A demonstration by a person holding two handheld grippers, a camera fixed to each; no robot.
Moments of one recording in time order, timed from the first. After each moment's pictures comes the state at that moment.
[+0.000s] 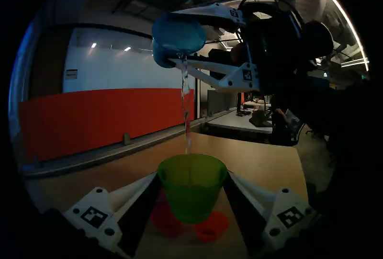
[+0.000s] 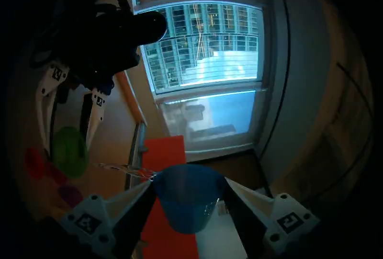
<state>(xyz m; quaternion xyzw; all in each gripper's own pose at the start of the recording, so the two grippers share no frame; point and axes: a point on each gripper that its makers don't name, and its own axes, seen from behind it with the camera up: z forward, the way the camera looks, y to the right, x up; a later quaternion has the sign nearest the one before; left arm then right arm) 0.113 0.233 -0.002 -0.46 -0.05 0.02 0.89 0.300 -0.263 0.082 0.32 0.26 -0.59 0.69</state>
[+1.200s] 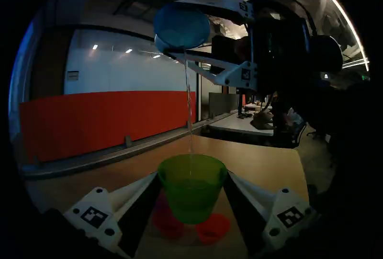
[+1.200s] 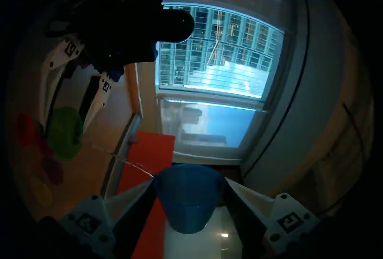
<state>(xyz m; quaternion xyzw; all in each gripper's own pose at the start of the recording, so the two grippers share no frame) 0.118 0.232 0.001 -0.45 -0.04 0.02 0.89 0.317 -0.283 0.077 0.28 0.32 -0.67 0.61</state>
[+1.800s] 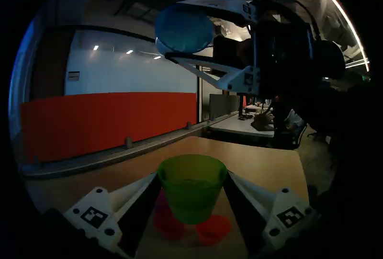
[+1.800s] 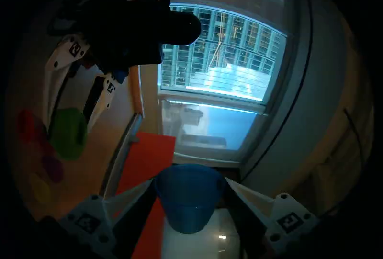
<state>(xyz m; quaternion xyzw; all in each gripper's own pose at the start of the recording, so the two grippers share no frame) 0.123 0.231 0.002 -0.45 -0.04 0.02 0.89 0.313 -0.284 0.071 0.28 0.32 -0.67 0.61</state>
